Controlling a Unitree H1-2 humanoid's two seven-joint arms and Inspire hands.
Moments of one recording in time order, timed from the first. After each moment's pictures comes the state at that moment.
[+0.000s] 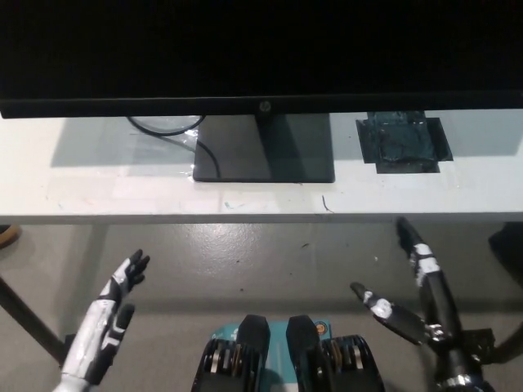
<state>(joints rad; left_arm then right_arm) 0.09 0.25 -0.04 -0.09 0.08 -0.41 -0.03 -0.04 -0.12 0.18 0.09 -0.09 -0.39 -0.17</state>
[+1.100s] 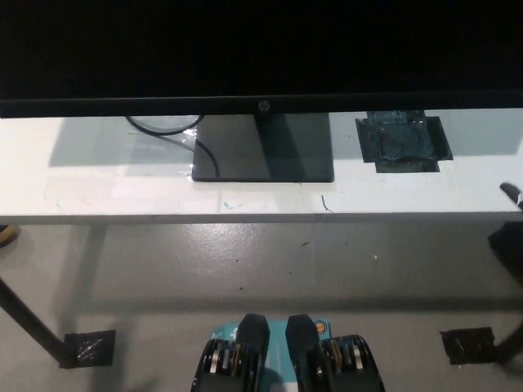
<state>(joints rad) -0.18 0.64 0.38 -0.01 -0.08 -0.36 -0.05 -0.28 -0.41 -0.08 0.02 -0.05 -0.38 -0.15</state>
